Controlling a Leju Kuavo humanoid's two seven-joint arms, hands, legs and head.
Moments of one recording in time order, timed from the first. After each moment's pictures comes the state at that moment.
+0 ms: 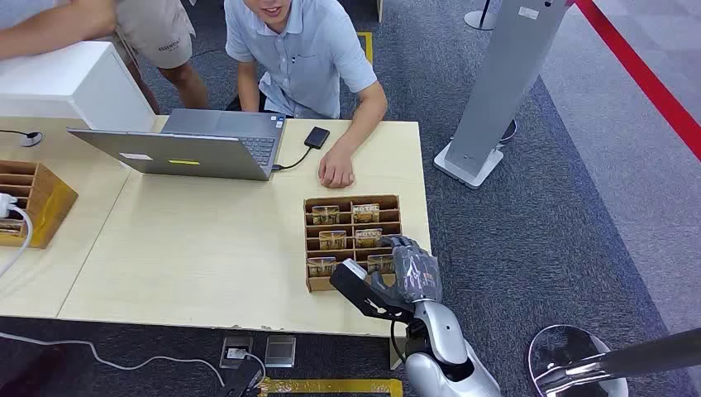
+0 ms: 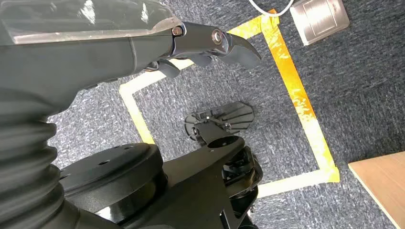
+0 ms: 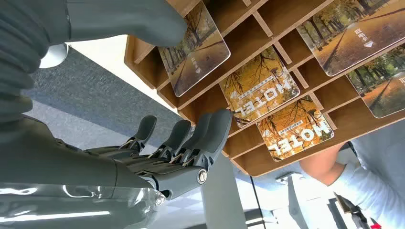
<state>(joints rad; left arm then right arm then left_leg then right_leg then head) -0.13 -0.02 -1.18 -0.27 0.97 0.16 -0.27 -0.33 -0.01 0.77 -1.27 0.94 -0.13 0.48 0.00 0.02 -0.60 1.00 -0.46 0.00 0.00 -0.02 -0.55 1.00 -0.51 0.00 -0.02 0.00</state>
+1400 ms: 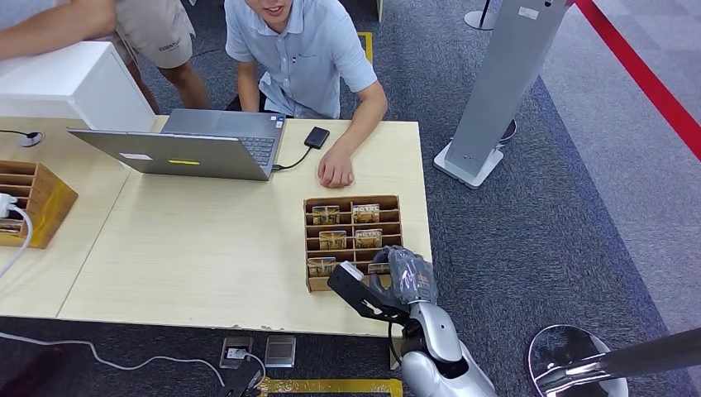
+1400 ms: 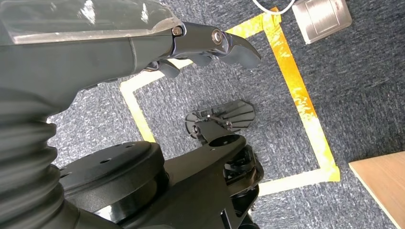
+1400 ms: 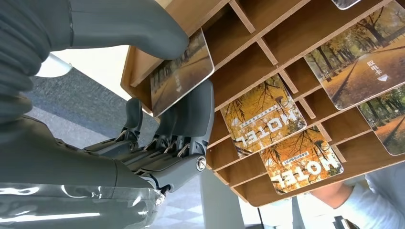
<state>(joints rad) -0.13 -0.02 -1.18 -0.27 0.98 0.15 -0.27 -0.34 0.01 0.77 -1.20 0.91 -0.12 0.47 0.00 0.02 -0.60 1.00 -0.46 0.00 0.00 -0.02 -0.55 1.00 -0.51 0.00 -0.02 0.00</state>
